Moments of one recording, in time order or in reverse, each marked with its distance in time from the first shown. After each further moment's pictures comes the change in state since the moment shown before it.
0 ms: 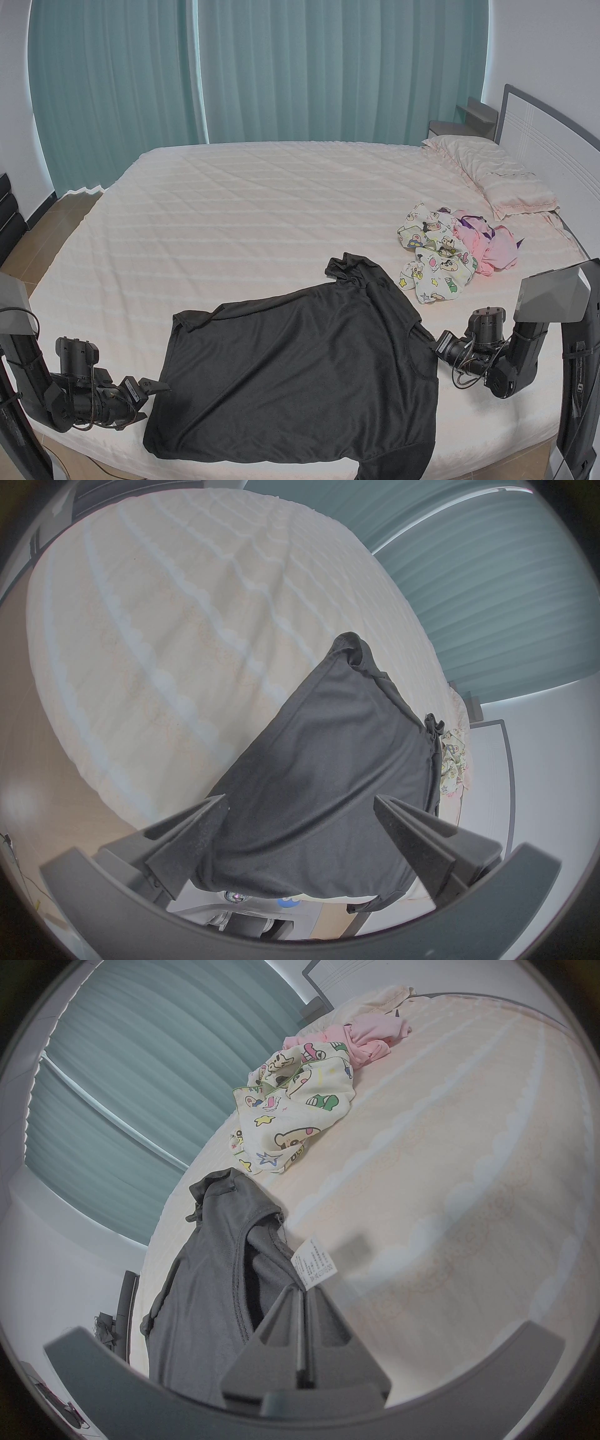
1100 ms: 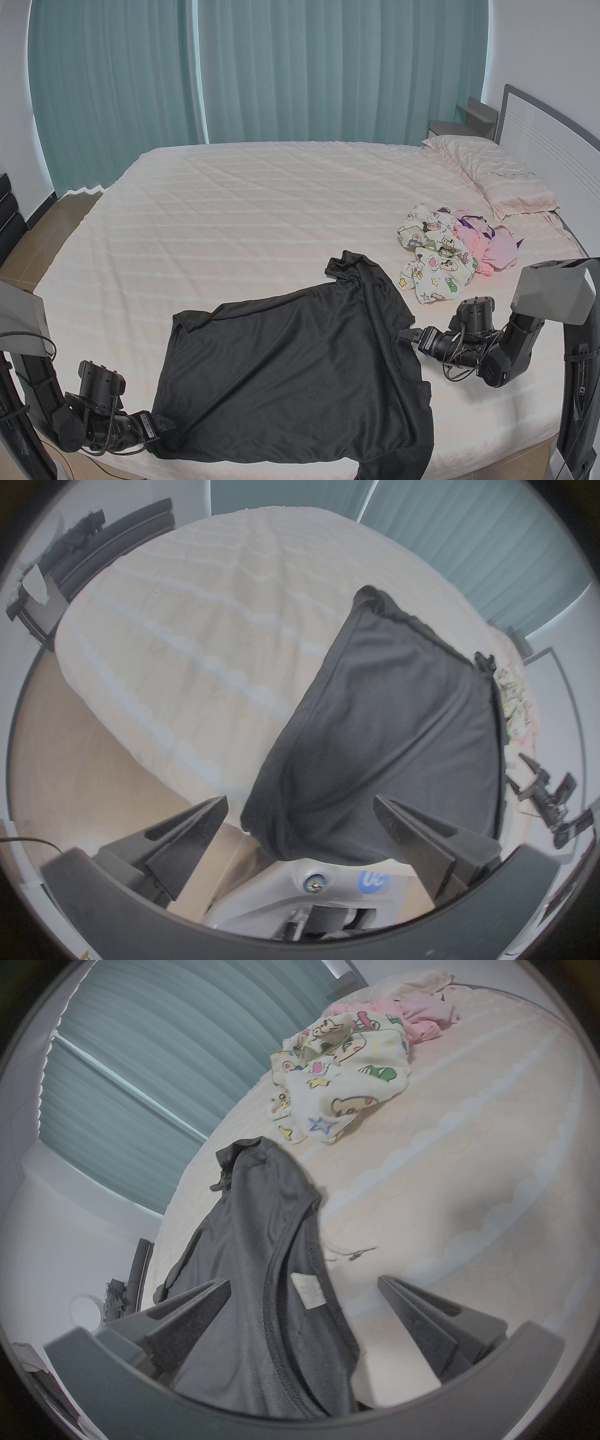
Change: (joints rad) left arm -0.220 -0.003 0.089 0.092 0.353 0.120; right arm 0.049 -0.040 -0.112 0.184 0.114 -0.069
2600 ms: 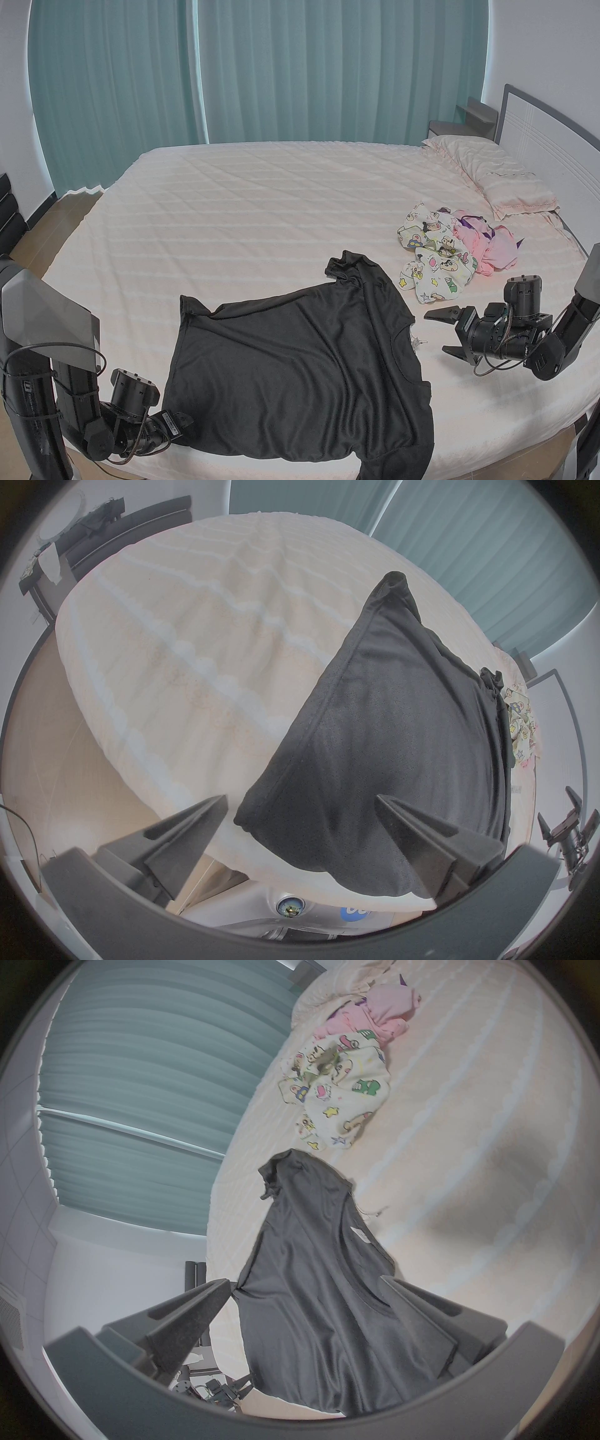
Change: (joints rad) left arm -0.147 0.208 -0.030 -0.221 0.121 -0.212; right arm -0.050 -0.384 0.210 0.123 0.186 0.247
